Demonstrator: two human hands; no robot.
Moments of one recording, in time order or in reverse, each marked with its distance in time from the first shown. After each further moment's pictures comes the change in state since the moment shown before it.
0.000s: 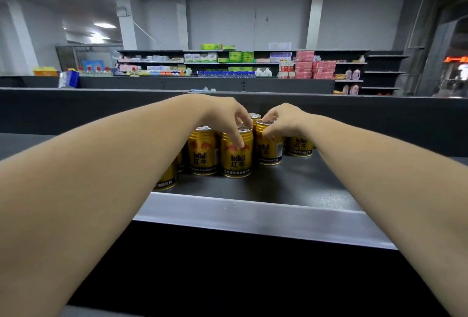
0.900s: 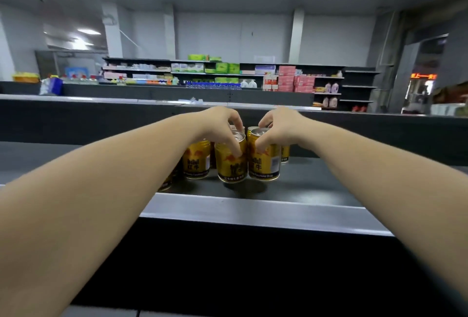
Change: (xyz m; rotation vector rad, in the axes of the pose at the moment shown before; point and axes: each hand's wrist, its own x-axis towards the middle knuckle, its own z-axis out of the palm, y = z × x) left_hand -0.052 0.043 0.000 -0.203 0.145 -0.029; right_hand -0.096 -0.036 -0.047 -0.037 0.030 -0.009
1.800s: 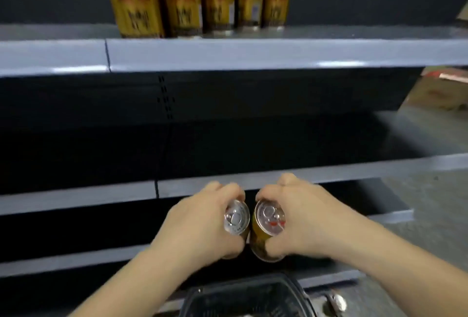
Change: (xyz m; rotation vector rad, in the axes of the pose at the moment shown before) left_hand -0.265 -0.089 0.227 0.038 -0.176 0.043; right_hand -0.270 -0.027 0.217 -0.112 -0.361 0.122
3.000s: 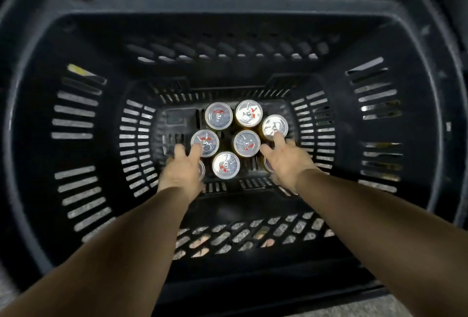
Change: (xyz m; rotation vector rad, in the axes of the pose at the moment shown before) left_hand -0.080 -0.276 0.780 0.040 -0.651 -0.581; right_hand 0.042 0.261 0.812 -0.287 -0.701 0.080
